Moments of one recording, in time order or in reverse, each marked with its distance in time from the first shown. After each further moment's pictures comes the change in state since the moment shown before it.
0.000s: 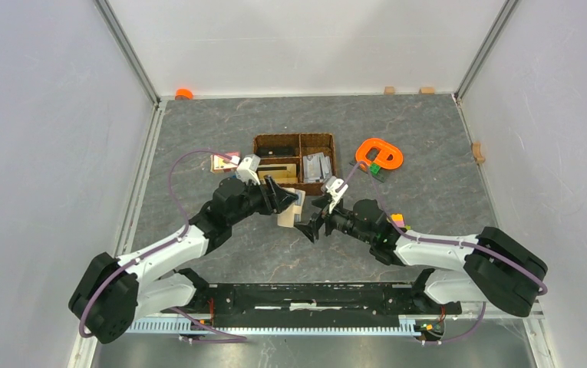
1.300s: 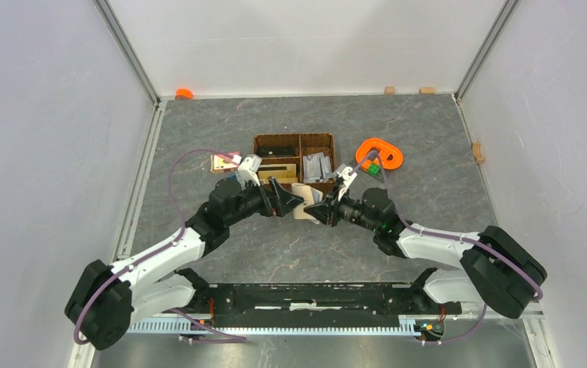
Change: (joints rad) left arm -0.011 -0.031 0.011 -0.020 0.079 0.003; right arm -0.130 0.027 0.017 0.029 -0.183 0.136
